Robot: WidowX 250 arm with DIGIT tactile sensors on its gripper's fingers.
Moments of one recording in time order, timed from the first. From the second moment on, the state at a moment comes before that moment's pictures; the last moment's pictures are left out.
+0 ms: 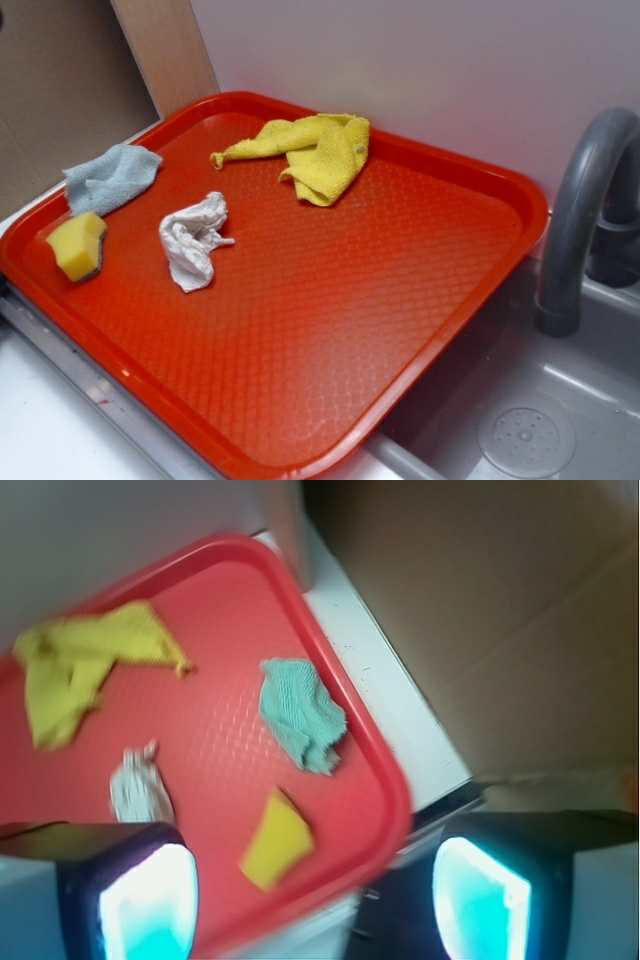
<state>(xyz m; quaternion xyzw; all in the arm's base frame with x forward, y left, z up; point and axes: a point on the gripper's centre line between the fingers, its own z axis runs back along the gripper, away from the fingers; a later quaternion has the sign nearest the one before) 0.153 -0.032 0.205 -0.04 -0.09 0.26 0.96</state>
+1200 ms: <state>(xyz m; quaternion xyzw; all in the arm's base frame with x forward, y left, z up) 0.204 -0.002 0.066 0.02 -0.09 0.48 0.87</state>
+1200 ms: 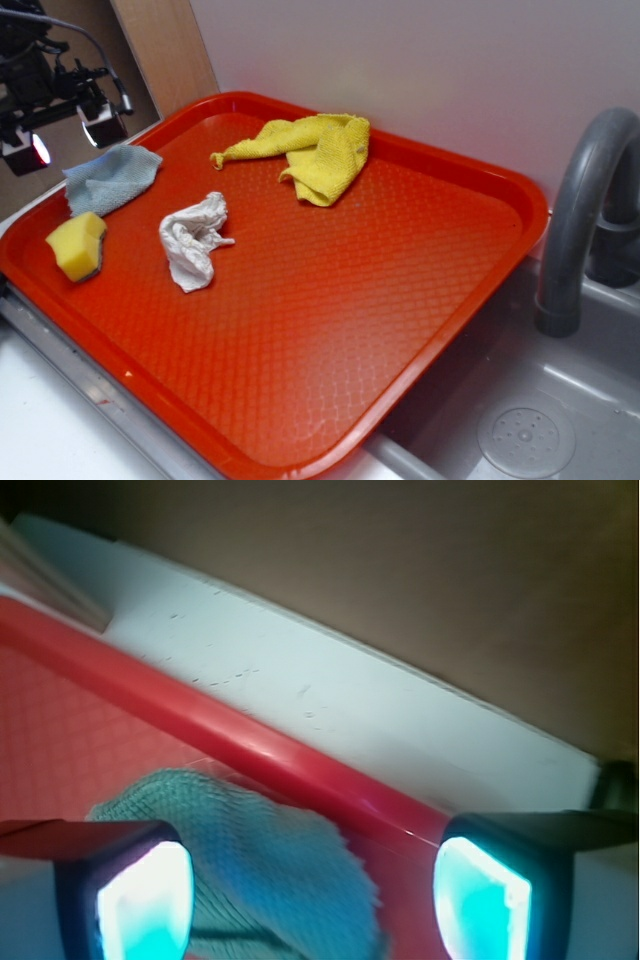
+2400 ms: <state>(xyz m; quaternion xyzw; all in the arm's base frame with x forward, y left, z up) 0.207 -0.028 0.036 0.04 -0.06 0.45 0.89</state>
